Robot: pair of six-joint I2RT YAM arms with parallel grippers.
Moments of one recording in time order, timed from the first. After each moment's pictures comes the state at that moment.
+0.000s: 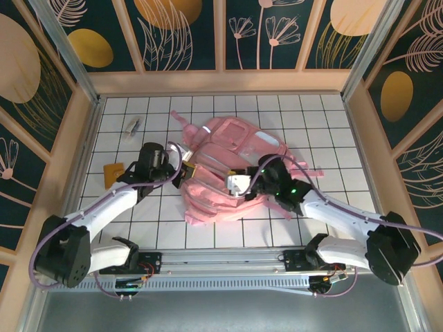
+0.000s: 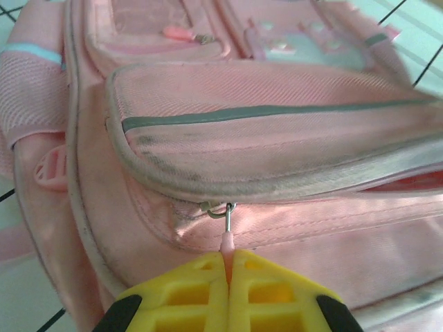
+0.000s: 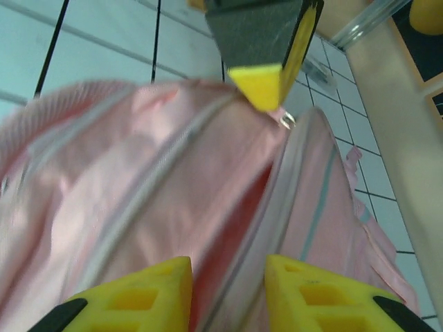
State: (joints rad) left arm -0.42 1.21 0.64 -0.07 0.48 0.07; right arm 0.82 1.16 0.63 0.04 -0.29 -0.86
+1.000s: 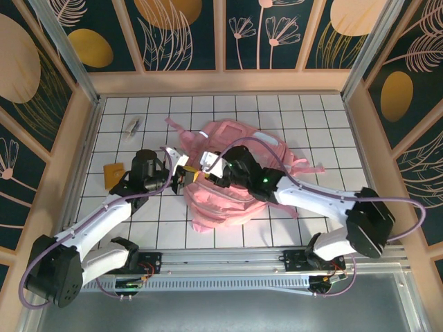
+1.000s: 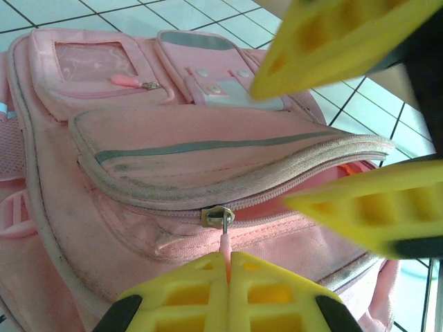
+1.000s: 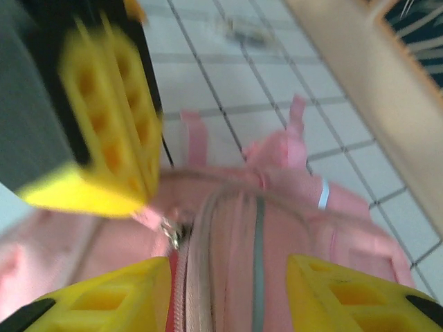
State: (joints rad) left arm -0.43 1.07 0.55 0.02 0.60 -0.06; right arm 0.97 1.42 0.94 -0.06 0.07 -0.48
